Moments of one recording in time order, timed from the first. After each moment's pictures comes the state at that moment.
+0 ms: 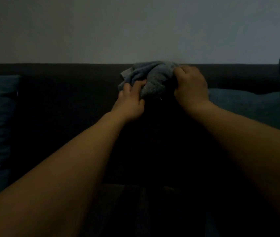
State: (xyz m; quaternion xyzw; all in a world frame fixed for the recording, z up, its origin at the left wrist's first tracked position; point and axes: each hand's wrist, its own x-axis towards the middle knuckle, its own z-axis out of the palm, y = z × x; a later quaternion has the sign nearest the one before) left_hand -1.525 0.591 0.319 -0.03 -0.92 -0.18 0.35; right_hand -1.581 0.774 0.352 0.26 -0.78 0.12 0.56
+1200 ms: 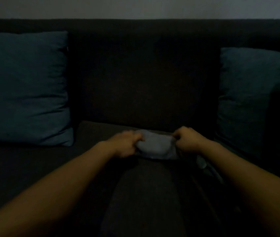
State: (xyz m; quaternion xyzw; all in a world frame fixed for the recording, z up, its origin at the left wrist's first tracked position) left_hand -1.343 0.554 0.139 -0.01 -0.99 -0.11 -0.05; right_hand -1.427 0.782 0.181 0.29 -0.94 0.14 -0.12
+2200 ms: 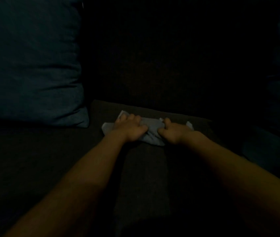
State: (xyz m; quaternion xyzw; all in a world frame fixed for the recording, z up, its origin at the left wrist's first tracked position) left_hand -1.344 0.487 0.085 0.15 -0.98 -0.13 -0.04; right_hand -1.410 0.652 0.111 0.23 -0.95 0.05 -0.19
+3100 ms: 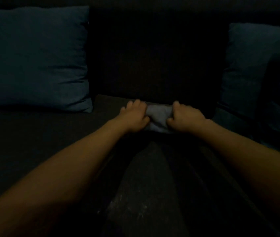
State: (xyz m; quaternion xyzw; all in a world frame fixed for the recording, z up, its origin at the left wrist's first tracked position) left_hand -1.235 0.598 0.164 0.06 -0.99 -0.08 0.08; right_hand -1.308 0.770 0.188 0.30 -0.95 0.04 0.00
